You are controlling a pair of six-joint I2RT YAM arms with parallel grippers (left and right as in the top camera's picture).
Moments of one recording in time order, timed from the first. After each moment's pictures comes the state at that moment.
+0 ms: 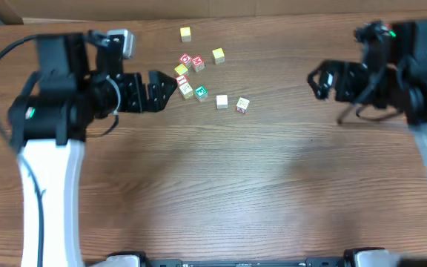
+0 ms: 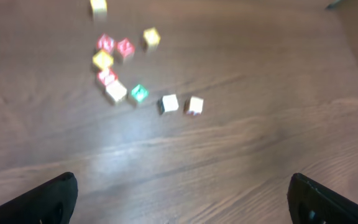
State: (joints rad) left arm 0.01 1.45 1.69 -1.15 0.46 -0.07; right arm 0.09 1.51 1.75 -1.22 -0.34 0.20
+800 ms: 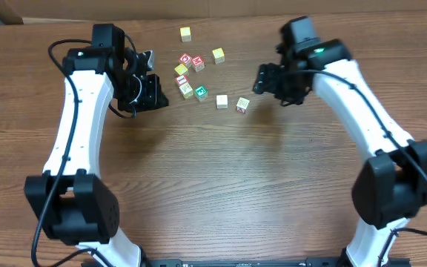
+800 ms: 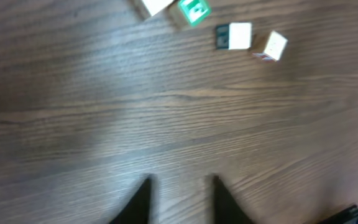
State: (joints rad) left arm 0.01 1.85 1.69 -1.24 0.40 -0.05; right arm 0.35 1.98 1.75 -0.99 -0.20 0.55
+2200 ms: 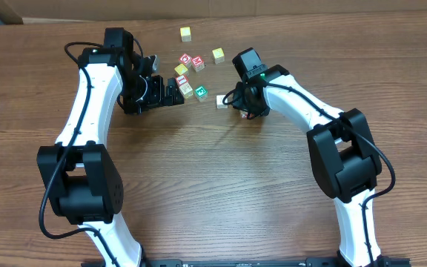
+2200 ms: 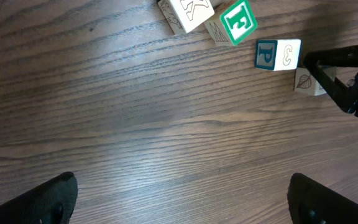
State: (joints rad) left arm 0.01 1.98 1.69 -1.14 0.36 -0.05; right arm 0.47 2.26 1.72 -0.72 -0.02 0.75
